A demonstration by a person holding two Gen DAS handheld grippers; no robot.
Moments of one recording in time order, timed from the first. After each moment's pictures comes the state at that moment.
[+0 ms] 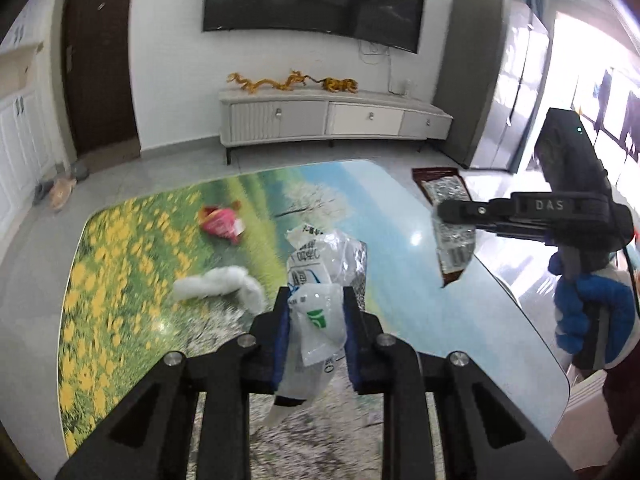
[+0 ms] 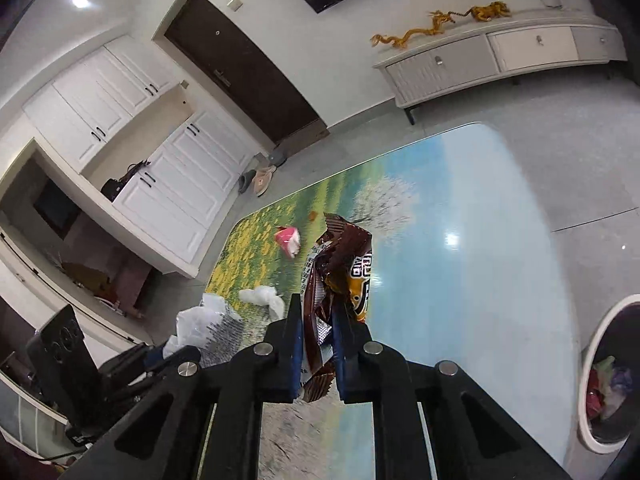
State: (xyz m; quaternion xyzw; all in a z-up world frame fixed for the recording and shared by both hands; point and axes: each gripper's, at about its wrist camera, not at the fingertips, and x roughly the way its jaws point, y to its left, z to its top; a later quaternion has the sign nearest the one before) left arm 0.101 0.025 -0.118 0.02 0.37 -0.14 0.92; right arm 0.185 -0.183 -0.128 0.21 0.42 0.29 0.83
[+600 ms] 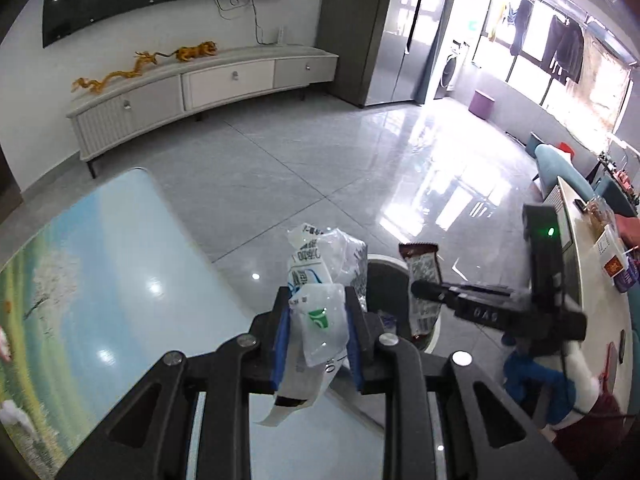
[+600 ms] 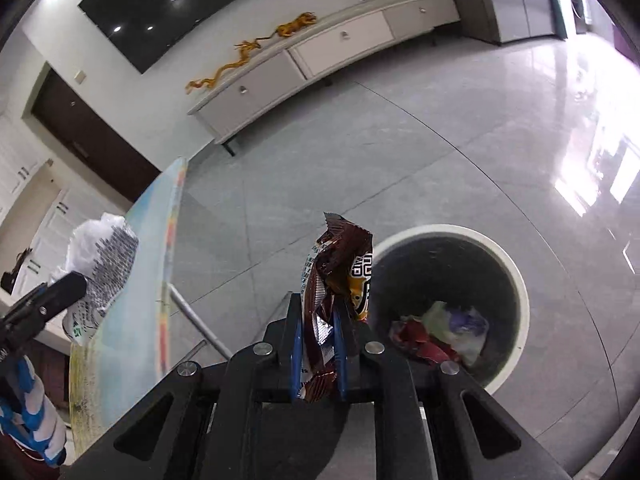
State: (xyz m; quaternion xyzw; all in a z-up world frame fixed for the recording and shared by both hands) left arm 0.201 -0.266 -0.155 0.07 0.44 -0.32 0.84; right arm 0.136 -0.439 -0.244 0.26 0.45 0.03 0.85
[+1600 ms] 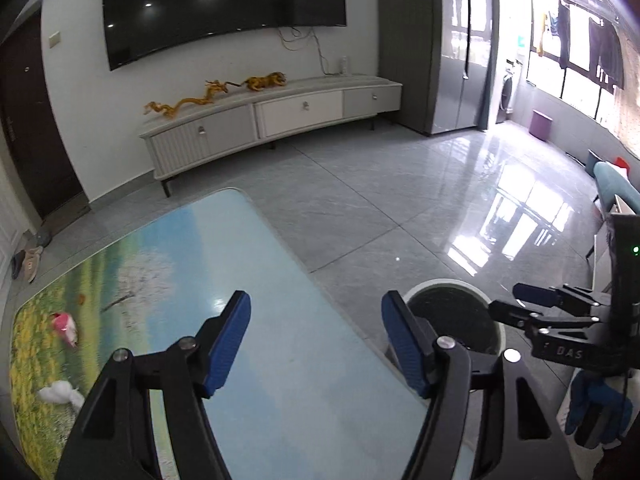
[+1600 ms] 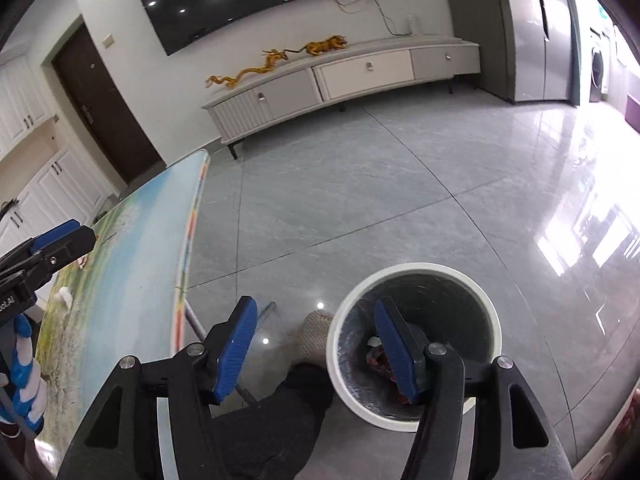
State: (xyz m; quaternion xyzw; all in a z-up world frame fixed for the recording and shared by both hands) left arm 0.182 -0.194 -0.135 0.10 0.36 -0.17 0.91; right arm 0.121 -0.388 -0.191 0.15 0.41 0.04 0.90
